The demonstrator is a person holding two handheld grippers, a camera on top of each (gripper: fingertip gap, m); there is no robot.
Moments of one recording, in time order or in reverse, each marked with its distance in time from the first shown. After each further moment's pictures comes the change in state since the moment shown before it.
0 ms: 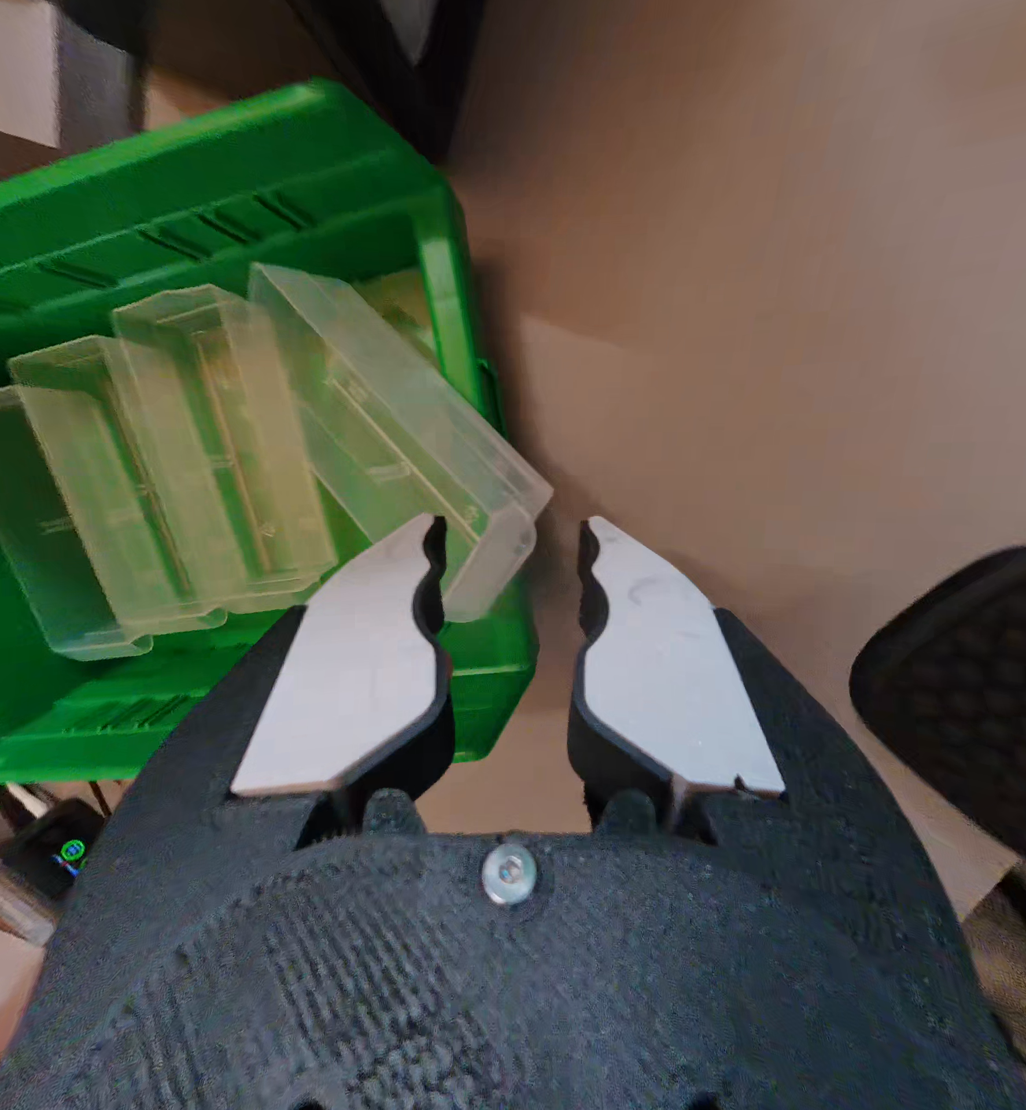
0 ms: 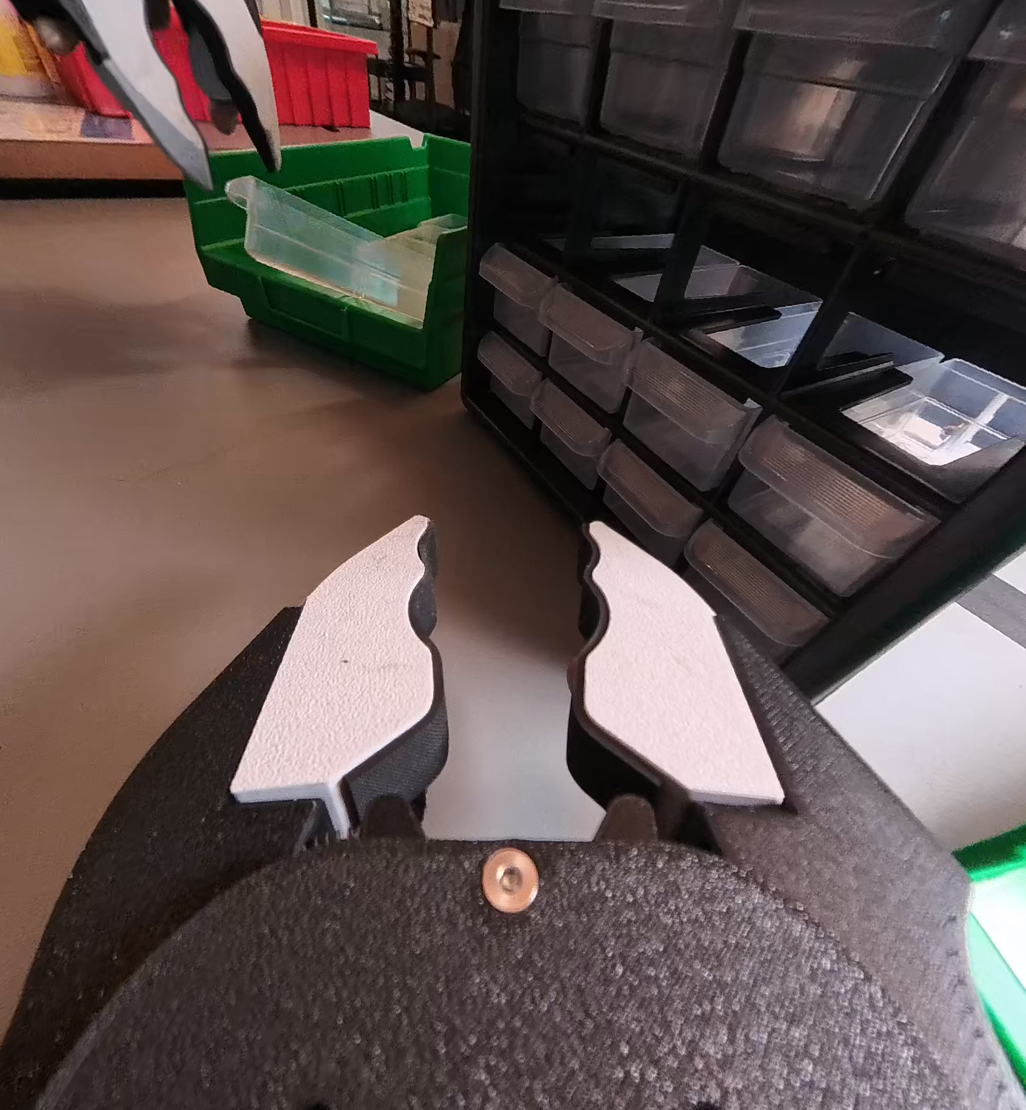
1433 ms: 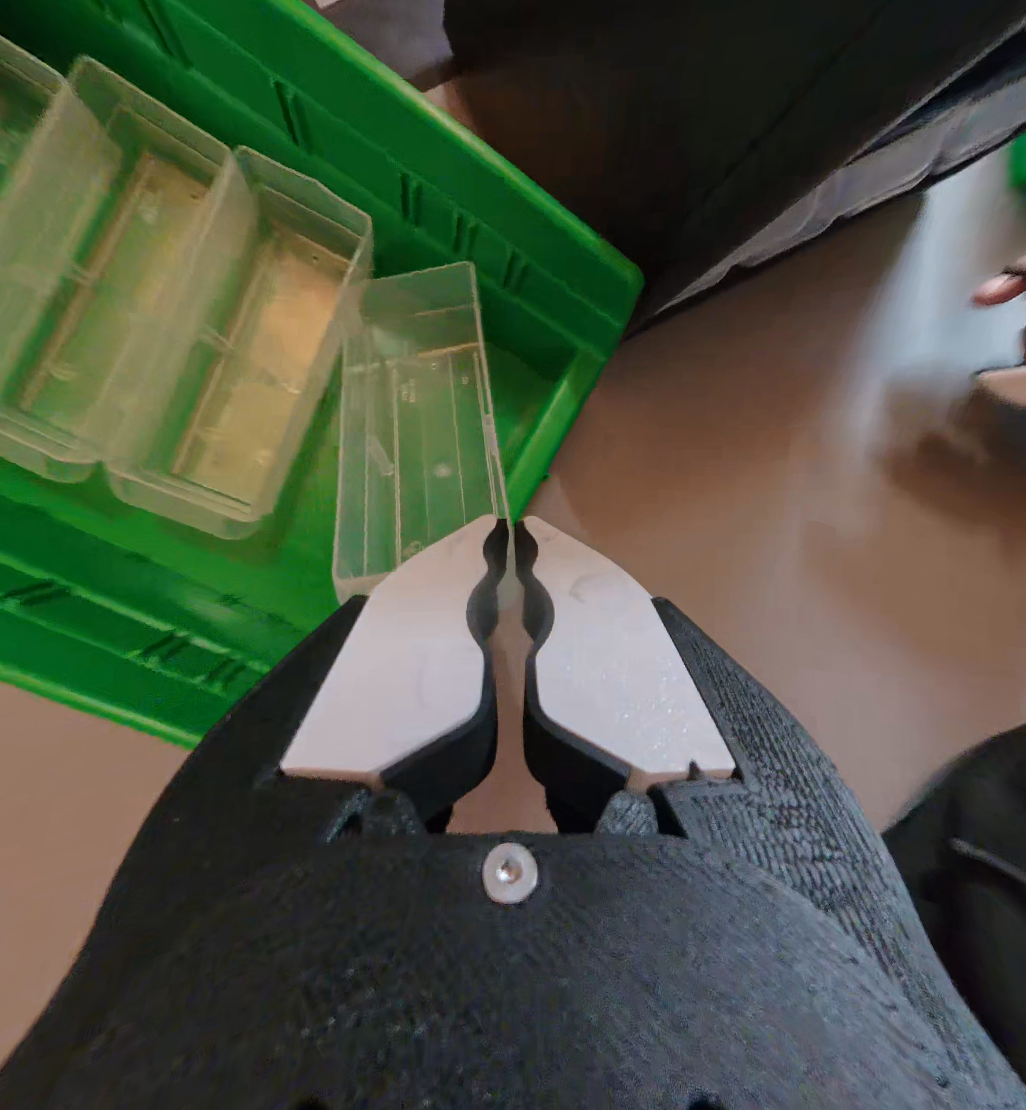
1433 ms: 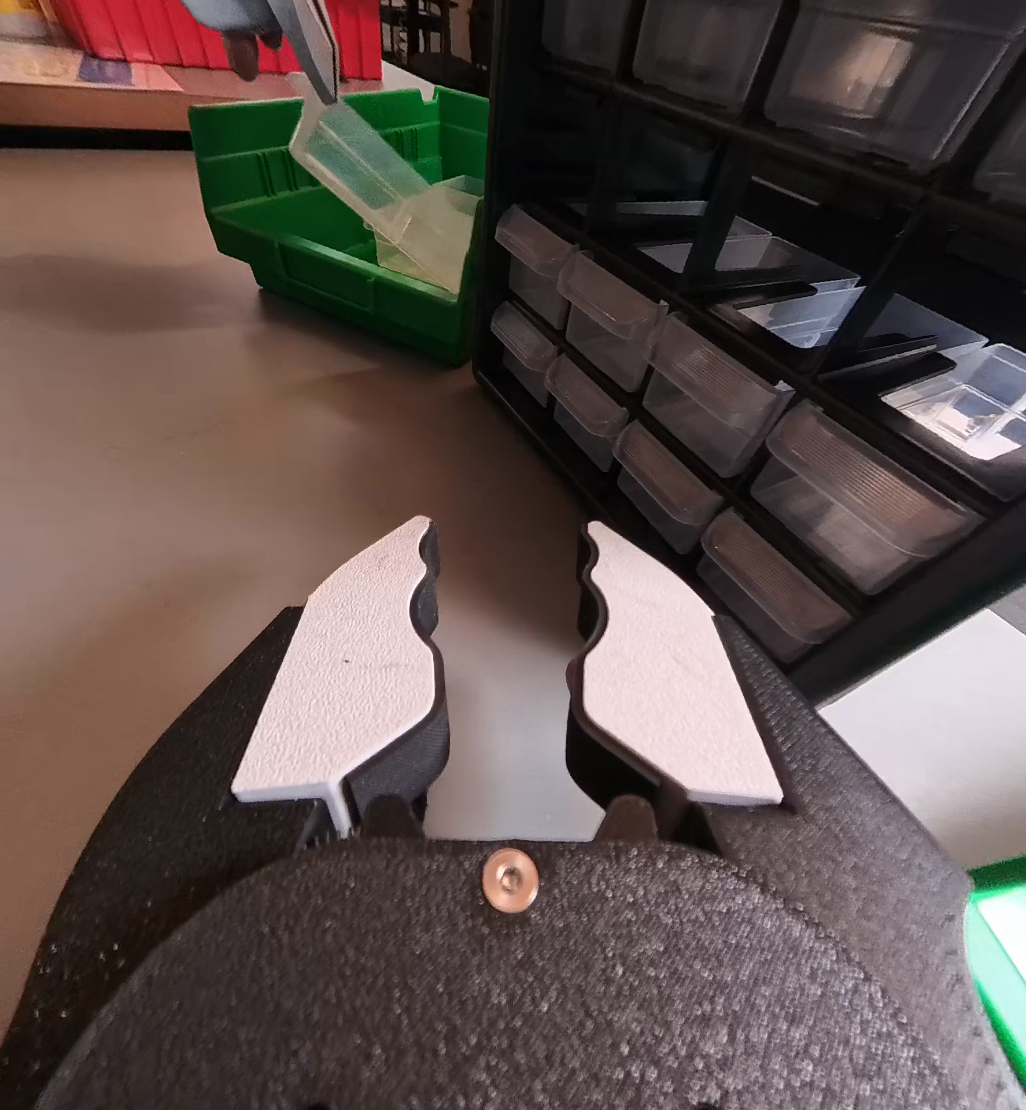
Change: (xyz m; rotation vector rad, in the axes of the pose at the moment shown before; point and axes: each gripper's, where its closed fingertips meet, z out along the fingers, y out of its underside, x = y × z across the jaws) left arm -0.039 -0.031 -0.002 0.157 0.031 -0.789; right arm -0.003 0.008 0.003 -0.048 -0.023 -0.021
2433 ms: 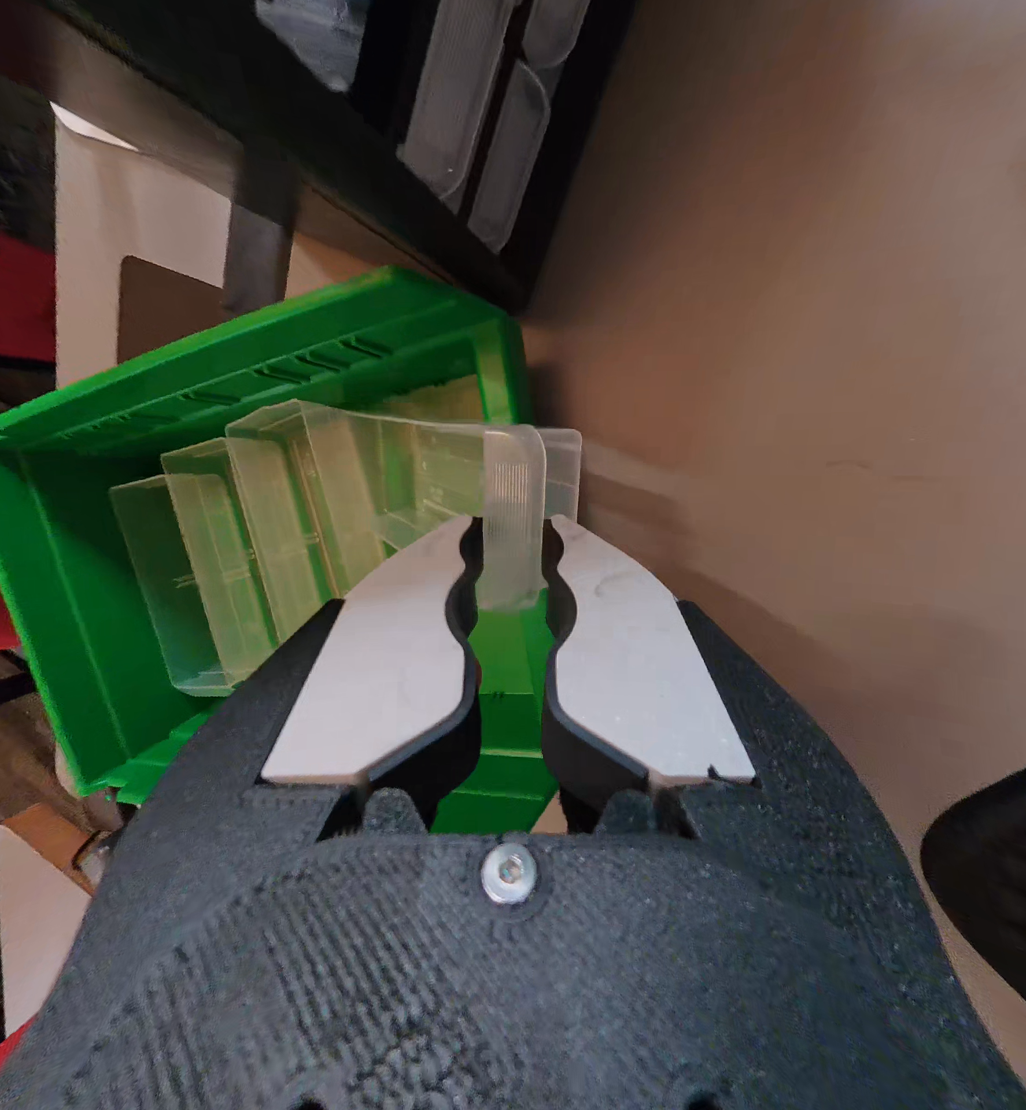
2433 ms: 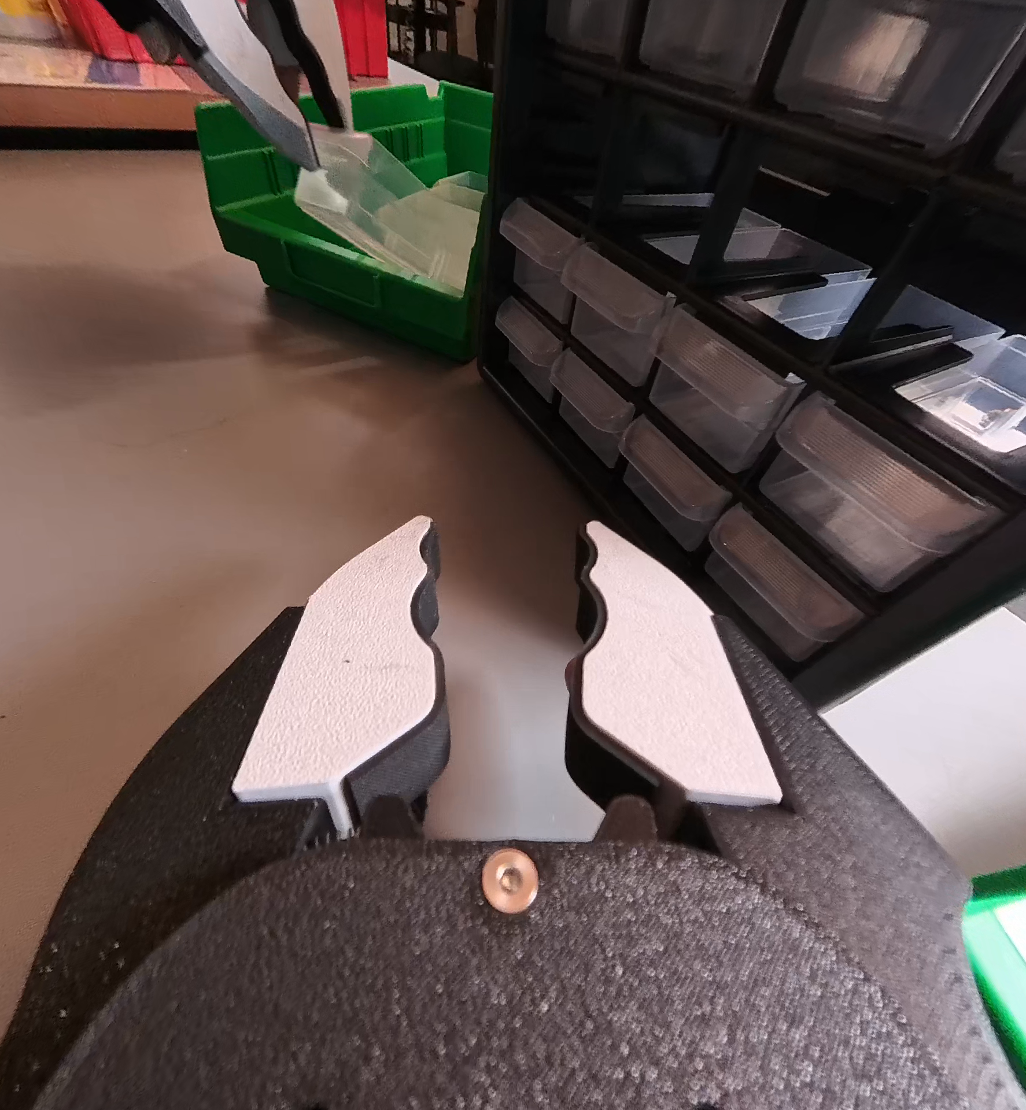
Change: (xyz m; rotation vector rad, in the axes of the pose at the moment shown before) left arm 0.028 0.009 0.020 -0.046 -0.190 0.828; right arm -0.001 0.002 0.001 -0.002 -0.012 0.009
